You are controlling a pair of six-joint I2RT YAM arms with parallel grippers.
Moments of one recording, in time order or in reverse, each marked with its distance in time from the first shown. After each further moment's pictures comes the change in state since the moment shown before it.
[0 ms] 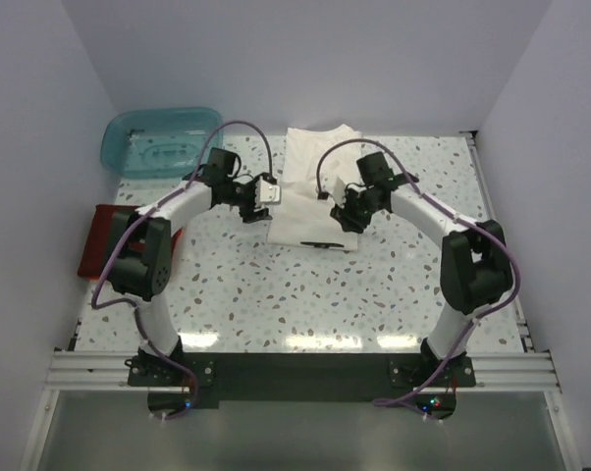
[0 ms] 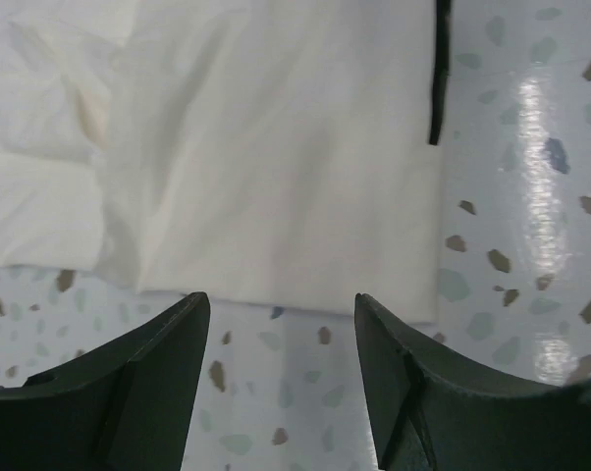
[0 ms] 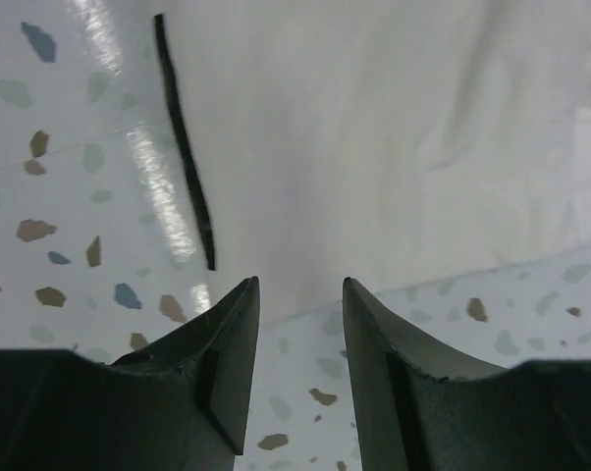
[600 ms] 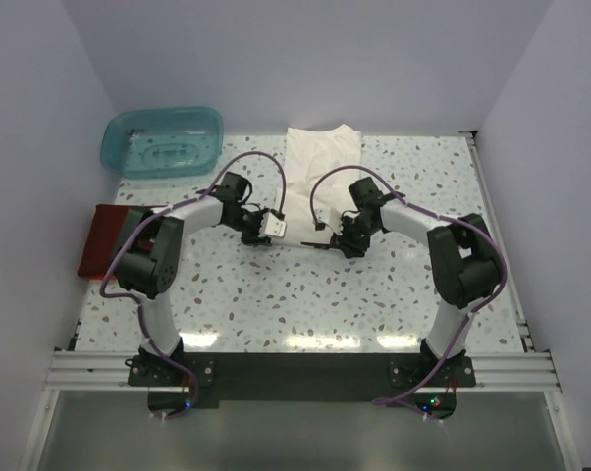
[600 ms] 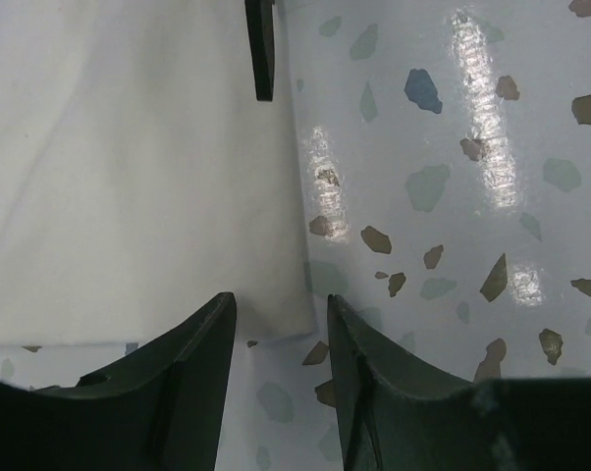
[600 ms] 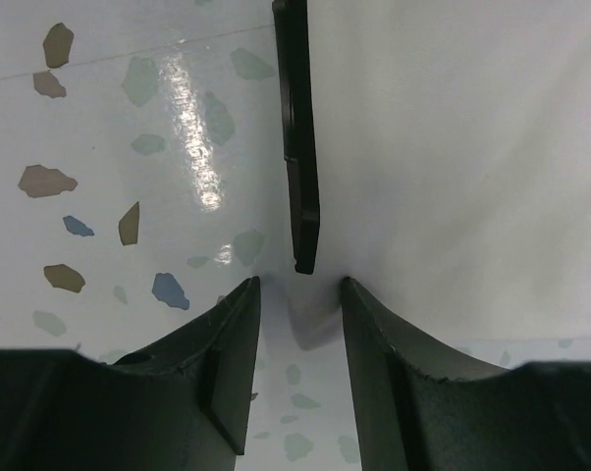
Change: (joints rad) left arm -0.081 0.021 -0.169 -0.090 -0.038 0.206; right arm 0.066 0.060 -0.208 0.041 0.020 -0.094
